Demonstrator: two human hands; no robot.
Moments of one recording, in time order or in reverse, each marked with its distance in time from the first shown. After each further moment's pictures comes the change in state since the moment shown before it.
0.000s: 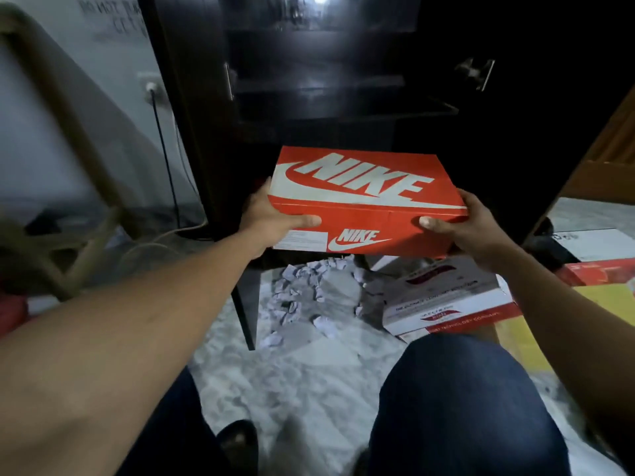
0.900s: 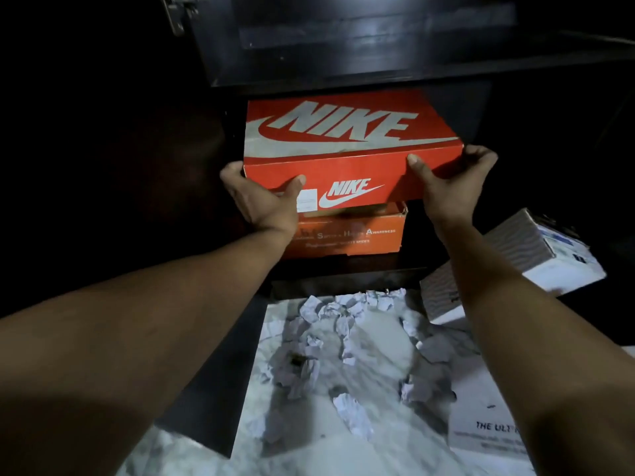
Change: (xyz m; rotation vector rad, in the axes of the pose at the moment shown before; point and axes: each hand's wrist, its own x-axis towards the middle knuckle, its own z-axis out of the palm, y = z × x) left_hand 0.210 -0.102 0.076 -0.021 0.811 0.043; right_hand 0.308 0.100 0.149 0.267 0.422 -0.287
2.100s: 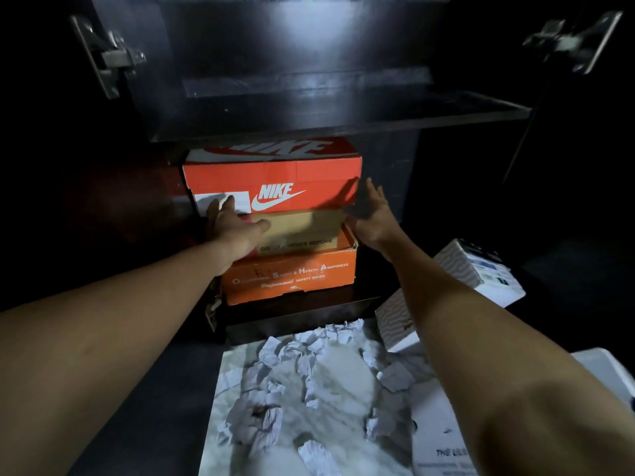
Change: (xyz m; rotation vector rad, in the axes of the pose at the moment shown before) left_hand 0.046 0.011 0.032 0.496 -0.576 -0.085; right_hand 0.037 0.010 0.012 -0.460 -0.492 0.075
